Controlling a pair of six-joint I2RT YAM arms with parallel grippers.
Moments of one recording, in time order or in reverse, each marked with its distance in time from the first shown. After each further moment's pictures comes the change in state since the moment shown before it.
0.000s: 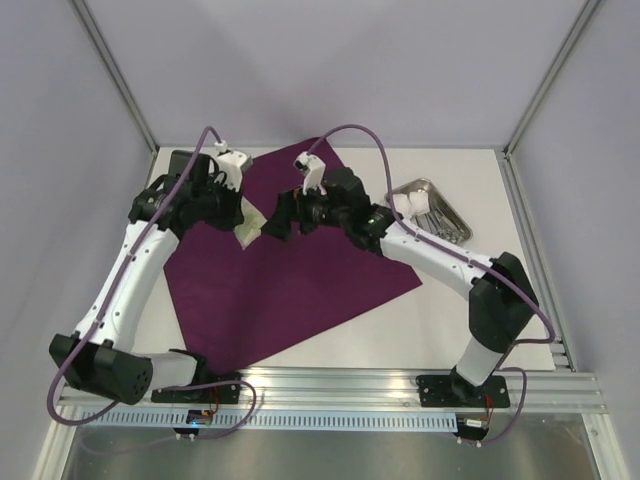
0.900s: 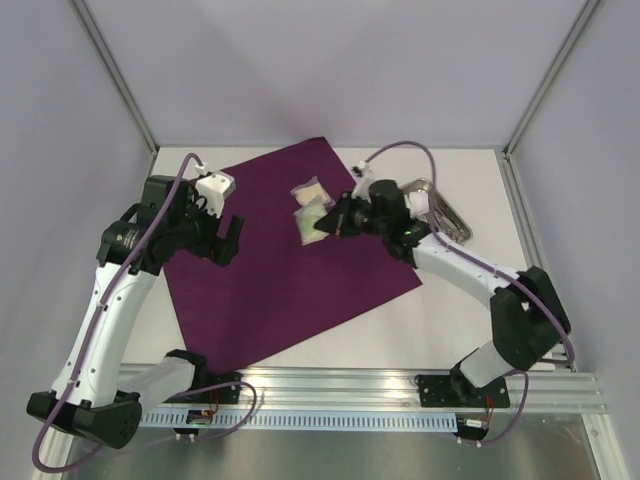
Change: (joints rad) left arm -0.001 -0.238 -0.057 -0.180 -0.070 0.064; right arm -0.073 -0.092 -0.229 0.119 -0.015 0.237
